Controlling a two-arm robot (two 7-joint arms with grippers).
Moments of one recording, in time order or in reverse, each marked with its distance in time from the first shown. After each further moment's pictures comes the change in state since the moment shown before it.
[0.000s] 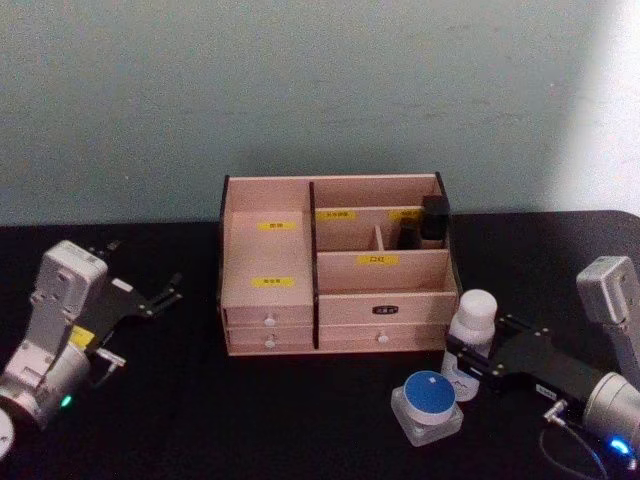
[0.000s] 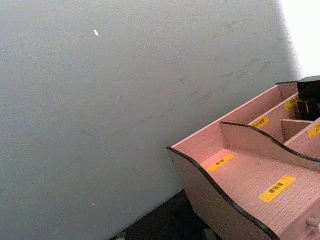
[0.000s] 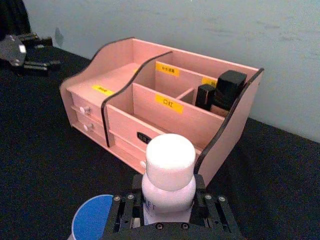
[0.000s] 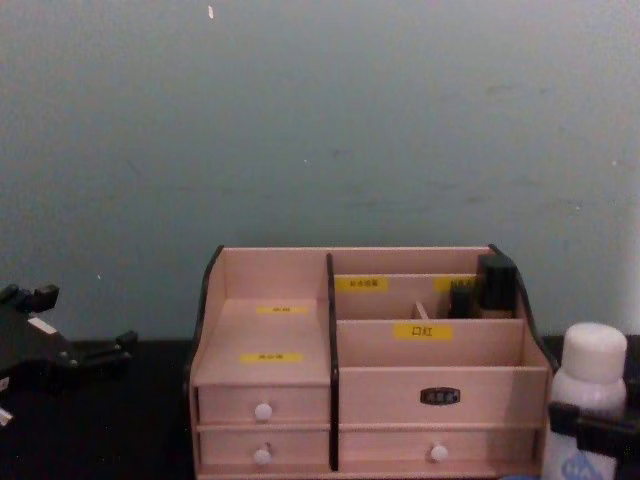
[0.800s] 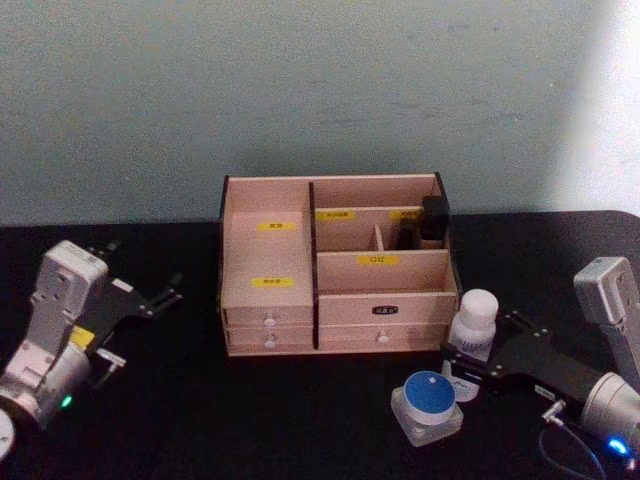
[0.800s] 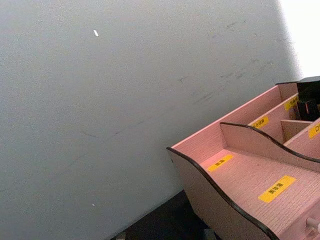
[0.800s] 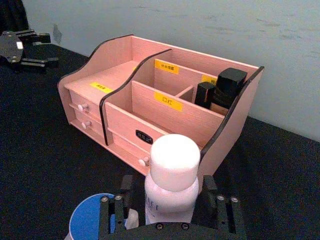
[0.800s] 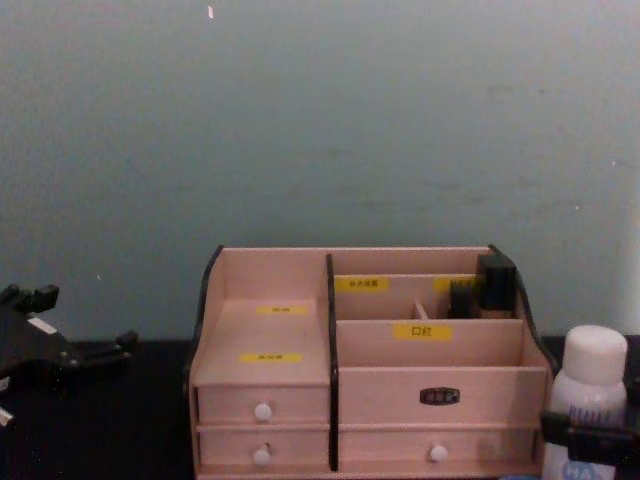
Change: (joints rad) left arm 0.000 0.000 0.000 0.000 0.000 0.000 0.000; right arm 0.005 -0.002 -0.005 0.006 -0.007 0.000 -0.002
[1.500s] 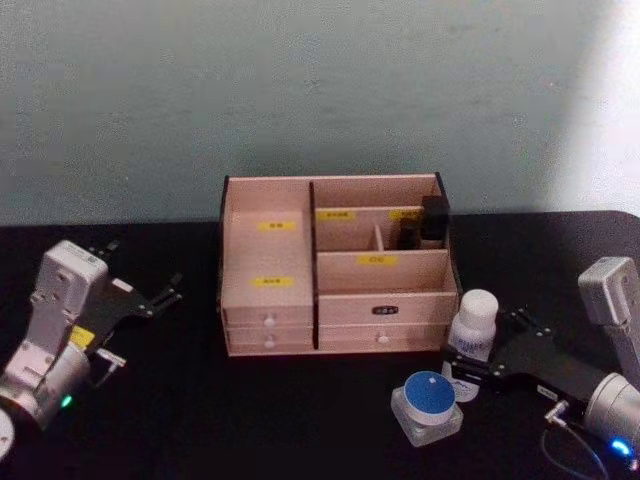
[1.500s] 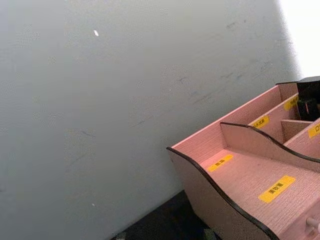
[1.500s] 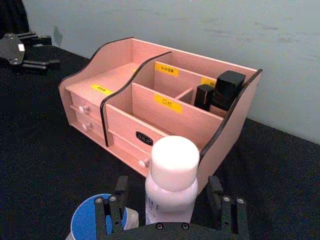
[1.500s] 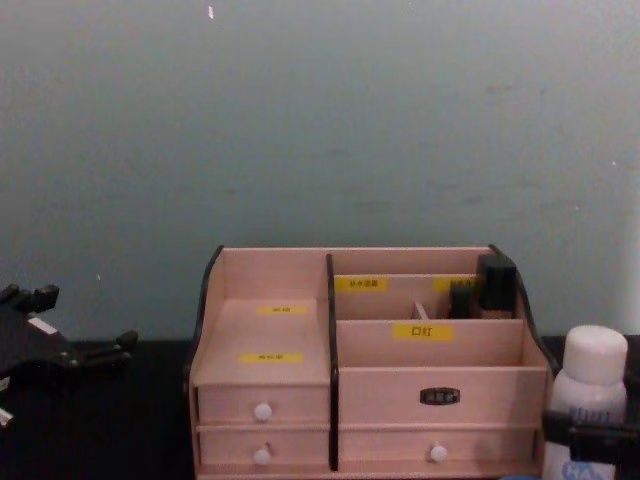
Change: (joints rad) left arm 0.000 0.000 0.000 0.000 0.000 0.000 0.000; right arm -0.008 0.013 -0.002 -0.014 0.012 -0.008 -0.010
